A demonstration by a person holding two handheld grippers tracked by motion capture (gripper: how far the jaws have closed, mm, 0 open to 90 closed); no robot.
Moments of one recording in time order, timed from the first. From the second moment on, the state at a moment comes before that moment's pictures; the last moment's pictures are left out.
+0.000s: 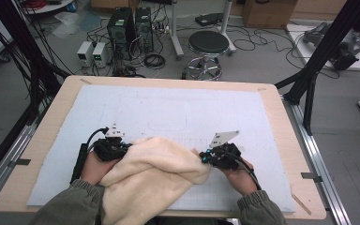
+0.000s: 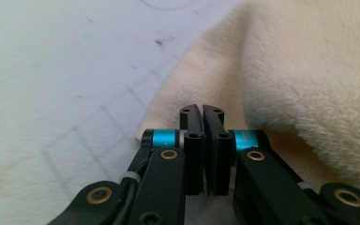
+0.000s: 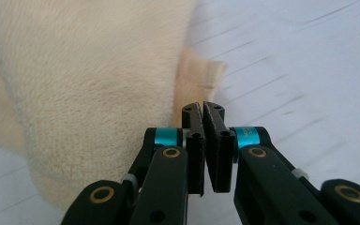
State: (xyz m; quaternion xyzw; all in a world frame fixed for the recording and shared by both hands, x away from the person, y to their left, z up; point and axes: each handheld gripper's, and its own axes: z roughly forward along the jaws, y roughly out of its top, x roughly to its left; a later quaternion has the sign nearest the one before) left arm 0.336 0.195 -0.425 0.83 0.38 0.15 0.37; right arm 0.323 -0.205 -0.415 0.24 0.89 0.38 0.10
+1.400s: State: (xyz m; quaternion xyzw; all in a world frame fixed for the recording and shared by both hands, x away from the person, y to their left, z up) left arm 0.348 0.212 -0.423 0.82 0.41 0.13 0.37; right arm 0.367 -0.207 -0.428 0.27 0.89 0.35 0.11
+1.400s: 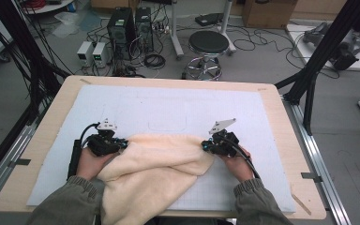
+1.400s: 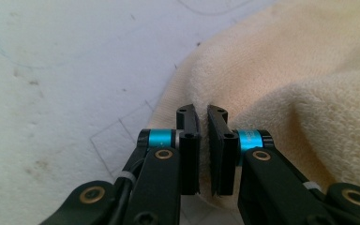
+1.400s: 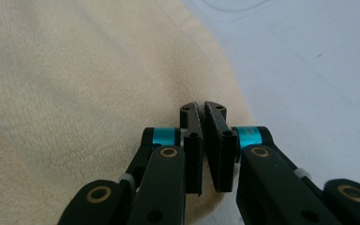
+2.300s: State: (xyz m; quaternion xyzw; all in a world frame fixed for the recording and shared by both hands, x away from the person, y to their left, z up) left arm 0.331 0.232 -0.378 0.79 0.37 0.14 0.46; right arm 0.343 -0.227 -0.370 0.23 0.85 0.45 0.12
